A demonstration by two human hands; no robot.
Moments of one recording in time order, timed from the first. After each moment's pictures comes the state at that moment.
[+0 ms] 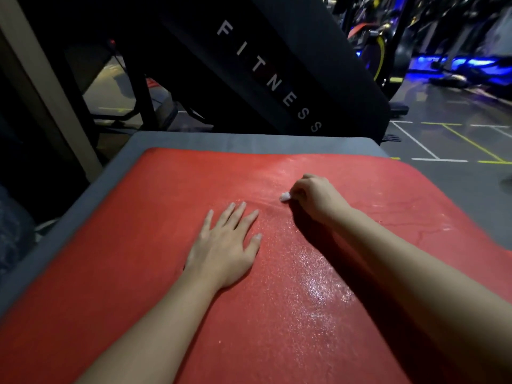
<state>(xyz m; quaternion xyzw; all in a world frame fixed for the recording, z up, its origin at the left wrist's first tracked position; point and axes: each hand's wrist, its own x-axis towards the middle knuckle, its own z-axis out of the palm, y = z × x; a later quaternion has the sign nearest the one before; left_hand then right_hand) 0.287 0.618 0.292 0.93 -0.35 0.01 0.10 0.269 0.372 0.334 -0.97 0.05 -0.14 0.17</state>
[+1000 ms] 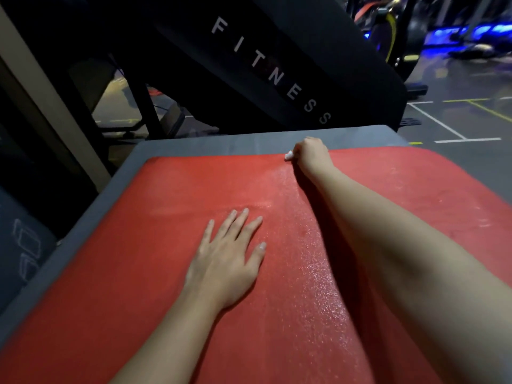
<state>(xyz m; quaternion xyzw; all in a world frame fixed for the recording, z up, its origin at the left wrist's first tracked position) 0.290 0.616 0.288 0.94 -0.34 0.02 0.09 0.393 0.325 0.331 -0.95 0.19 -0.17 0.20</state>
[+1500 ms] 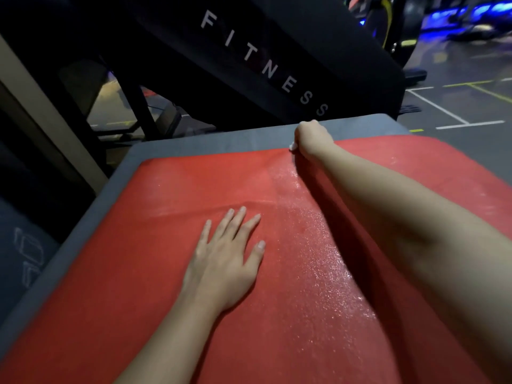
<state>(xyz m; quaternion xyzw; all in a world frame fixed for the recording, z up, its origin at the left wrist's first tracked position) 0.290 0.617 0.287 0.93 -0.34 0.02 0.09 0.407 0.306 0.346 -0.95 0.22 -0.12 0.16</state>
